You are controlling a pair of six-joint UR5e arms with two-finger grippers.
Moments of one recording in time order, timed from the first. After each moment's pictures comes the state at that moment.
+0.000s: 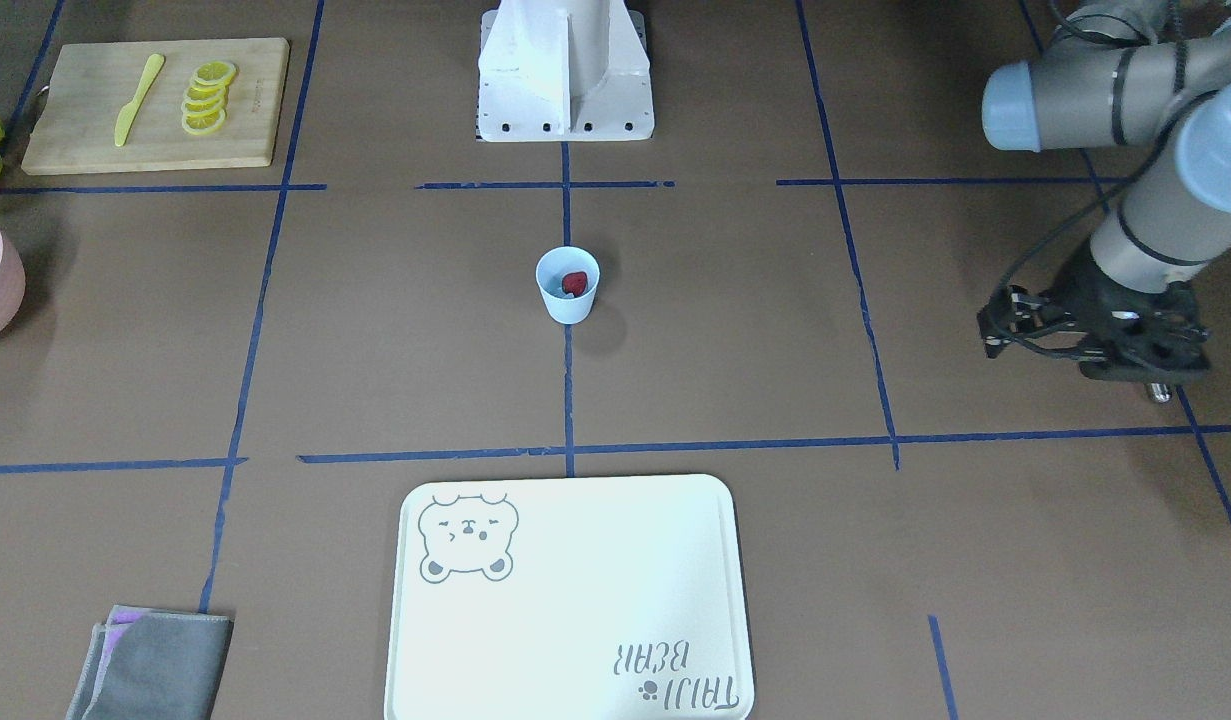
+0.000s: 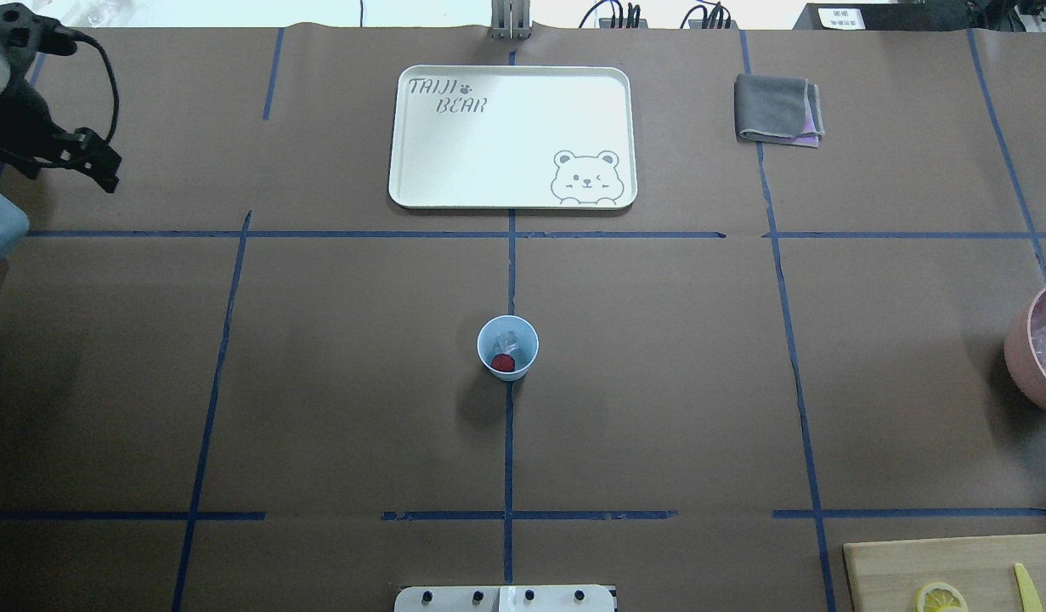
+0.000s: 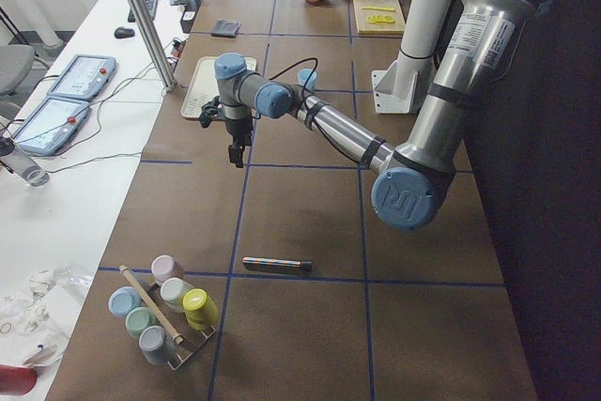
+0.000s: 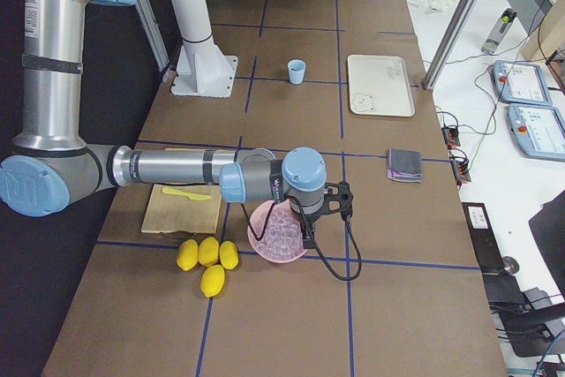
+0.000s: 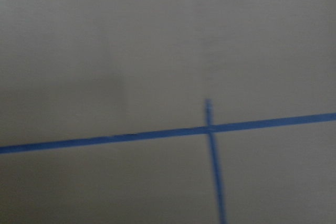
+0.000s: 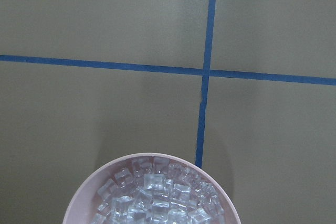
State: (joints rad) left arm -1.16 -1.89 -1.70 -1.47 -2.18 -0.38; right arm 1.58 -1.70 1.75 -1.49 2.42 0.01
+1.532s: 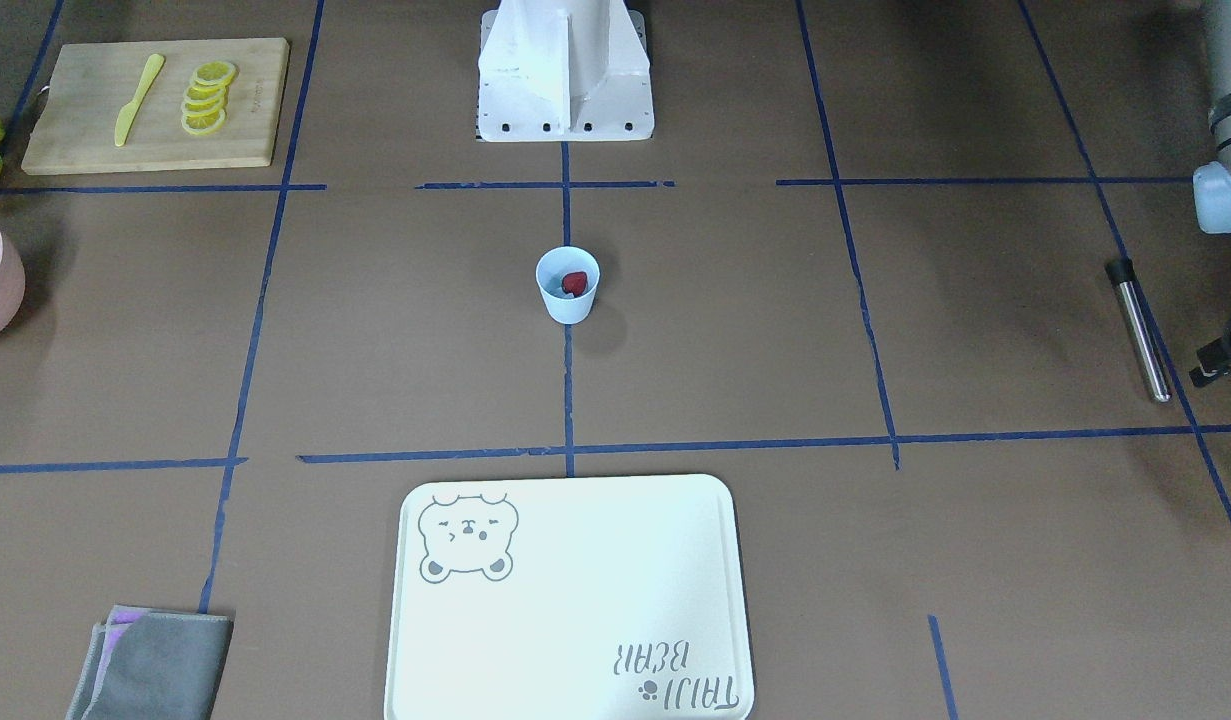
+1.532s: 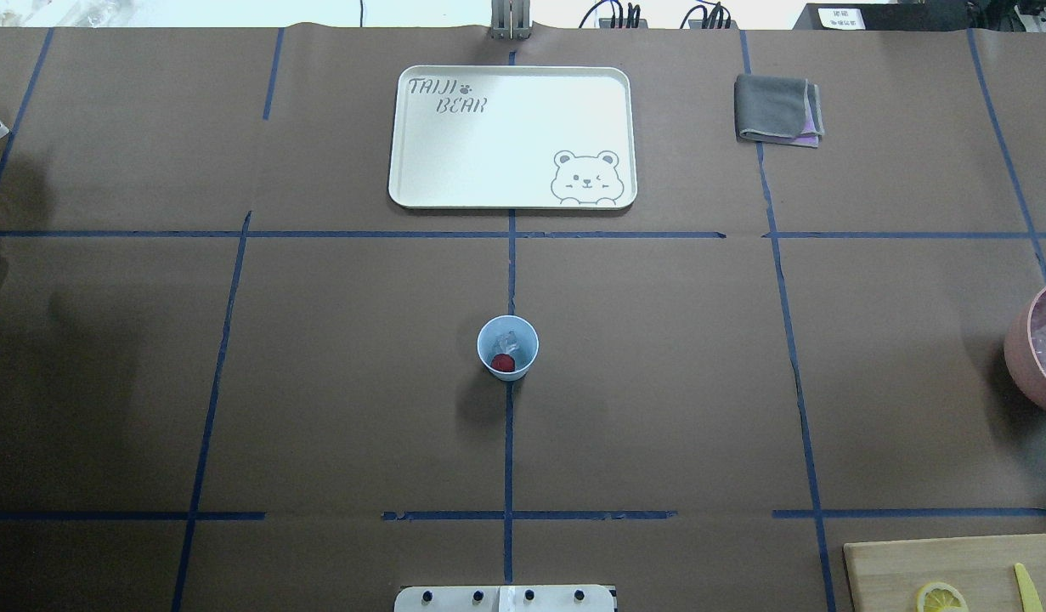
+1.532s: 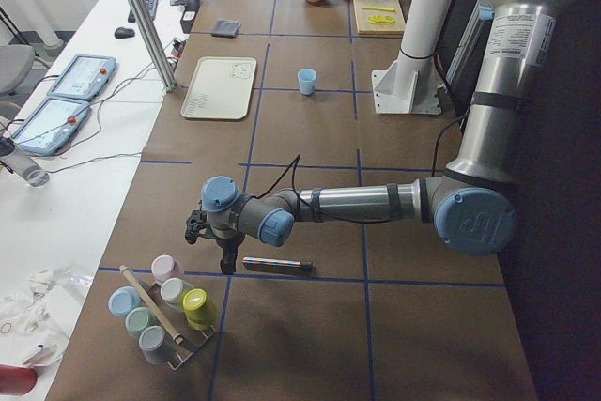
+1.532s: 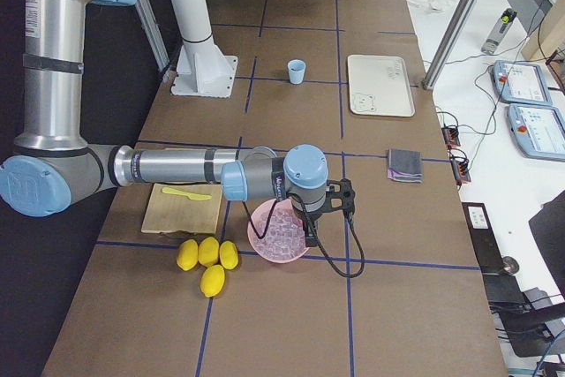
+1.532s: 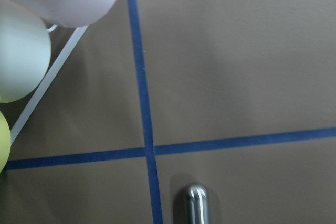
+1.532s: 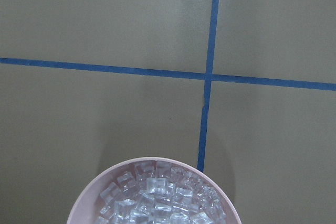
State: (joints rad) left arm -1.33 -1.73 -1.27 -2.03 -2.28 -0.36; right arm 1.58 -1.69 1.75 -1.49 2.42 0.01
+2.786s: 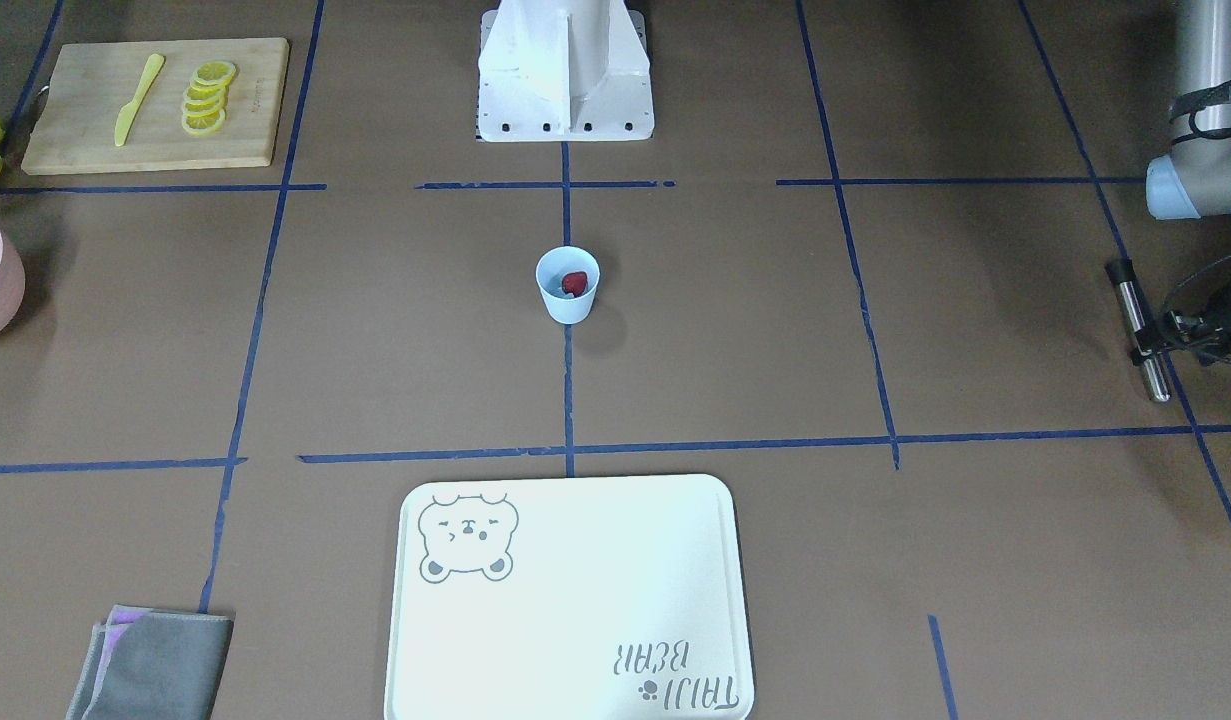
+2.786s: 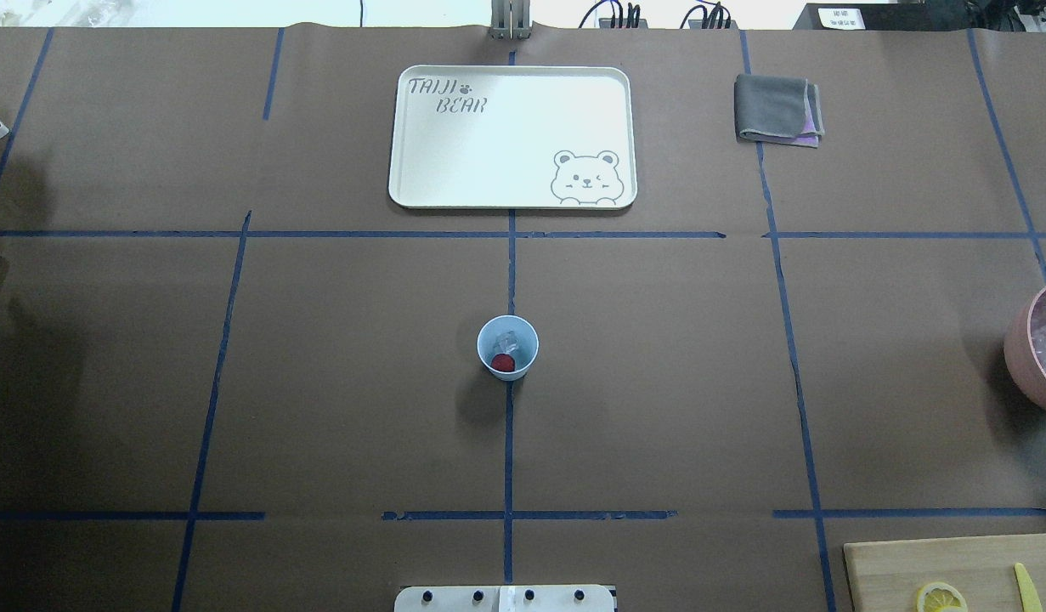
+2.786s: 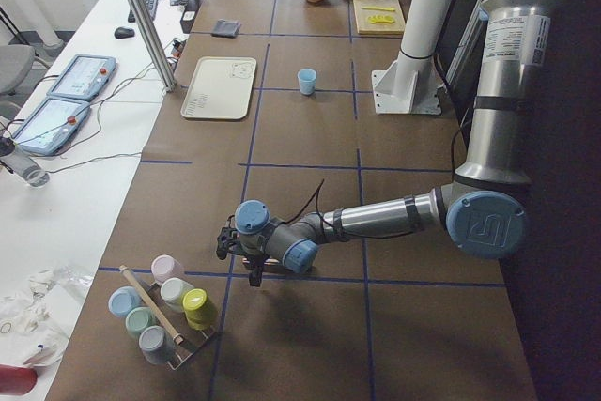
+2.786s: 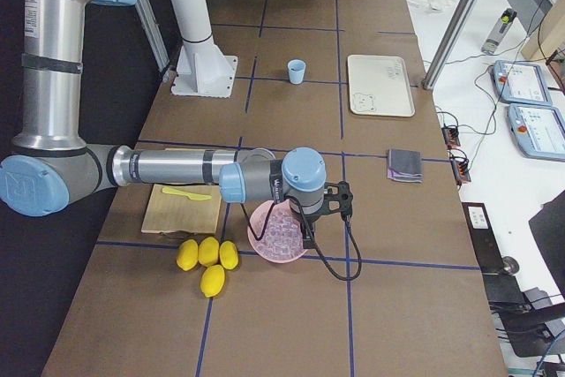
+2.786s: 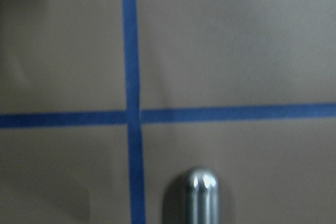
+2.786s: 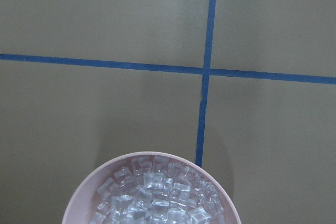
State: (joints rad) left arm -1.21 -1.63 -1.21 -2.29 -2.27 -0.49; right arm 1.58 -1.70 1.74 -1.49 2.42 0.01
